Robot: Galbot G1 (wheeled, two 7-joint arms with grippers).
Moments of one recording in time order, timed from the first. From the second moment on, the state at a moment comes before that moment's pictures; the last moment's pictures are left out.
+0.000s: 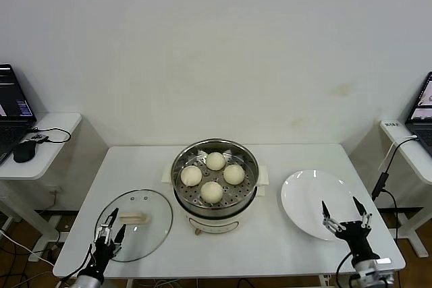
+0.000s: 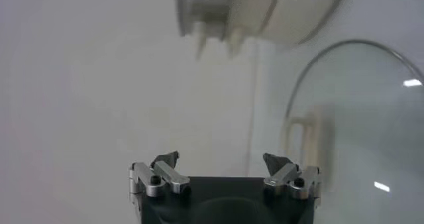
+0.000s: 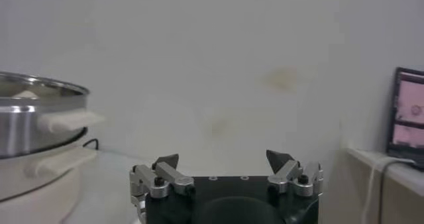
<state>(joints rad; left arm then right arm) 1.60 -1.13 -0.62 -1.72 1.18 -0.12 -0.26 -1.60 1.37 0.85 1.92 0.16 0.12 -0.20</state>
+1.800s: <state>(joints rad) 1.34 -1.10 -0.52 -1.50 1.19 -0.14 -0.26 -1.69 1.41 0.87 1.90 0.13 0.14 -0.22</state>
